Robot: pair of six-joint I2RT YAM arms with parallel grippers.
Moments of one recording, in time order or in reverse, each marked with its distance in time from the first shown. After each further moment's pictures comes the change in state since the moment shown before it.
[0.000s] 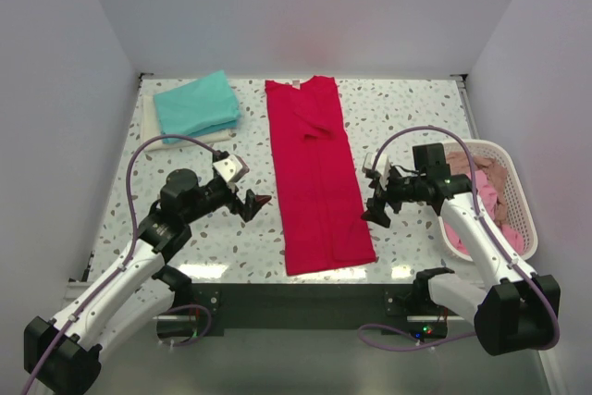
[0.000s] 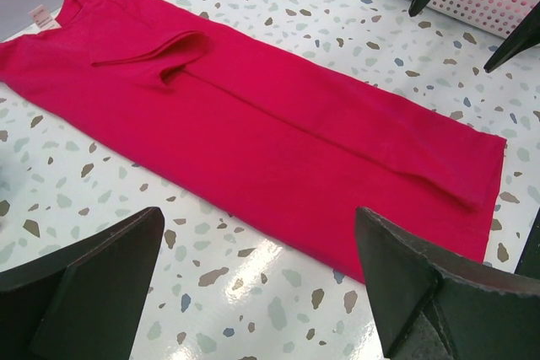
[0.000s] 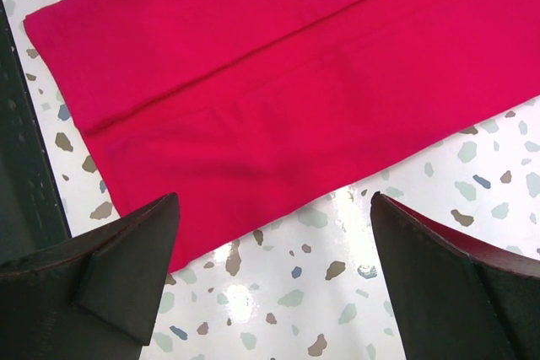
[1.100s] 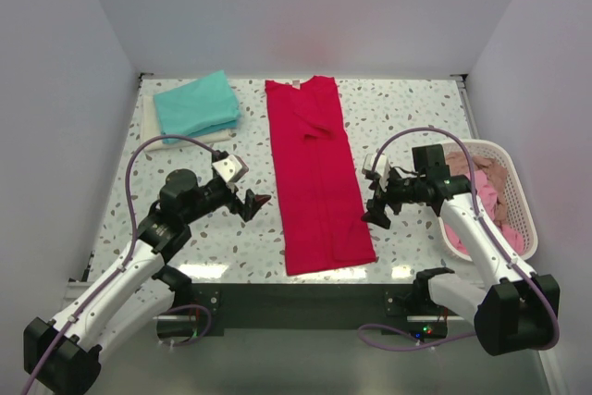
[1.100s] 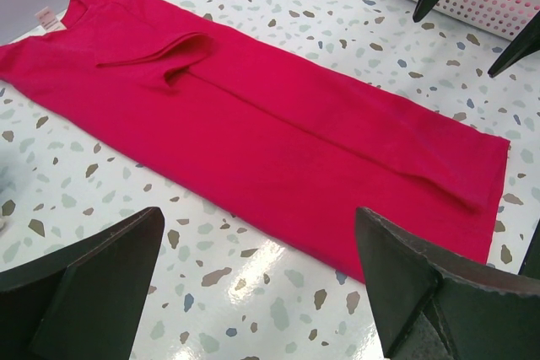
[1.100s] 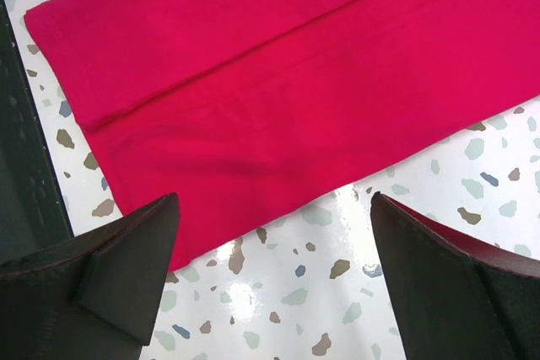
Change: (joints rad) left arm 0.000 -0.005 0.000 -0.001 -0.008 0.003; right arm 0.000 0.000 -0.013 0.000 0.002 -0.003
